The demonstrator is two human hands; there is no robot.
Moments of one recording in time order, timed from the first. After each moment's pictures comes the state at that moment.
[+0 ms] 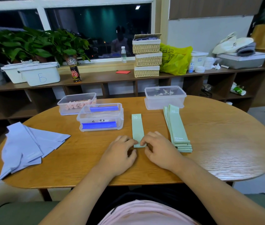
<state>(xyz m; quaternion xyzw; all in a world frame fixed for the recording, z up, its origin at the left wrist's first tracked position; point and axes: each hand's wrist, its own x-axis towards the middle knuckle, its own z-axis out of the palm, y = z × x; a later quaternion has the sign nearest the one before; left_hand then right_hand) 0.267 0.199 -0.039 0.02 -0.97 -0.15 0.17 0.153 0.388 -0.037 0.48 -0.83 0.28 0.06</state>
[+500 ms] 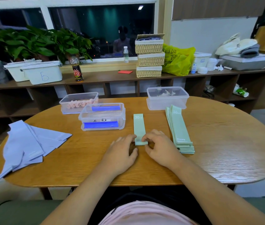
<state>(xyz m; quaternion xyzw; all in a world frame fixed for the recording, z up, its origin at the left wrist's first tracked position) 0.263 0.200 -0.040 0.07 -0.96 -0.19 0.17 0.143 0.377 -0.045 0.43 -0.84 0.32 0.05</state>
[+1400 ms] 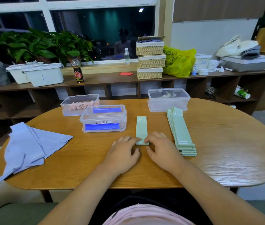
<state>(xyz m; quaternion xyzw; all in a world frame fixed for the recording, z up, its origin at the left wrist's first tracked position) 0.251 0.198 -0.038 0.07 -0.98 -0.15 0.15 0.145 0.376 -0.046 0.43 -0.85 0.28 0.10</state>
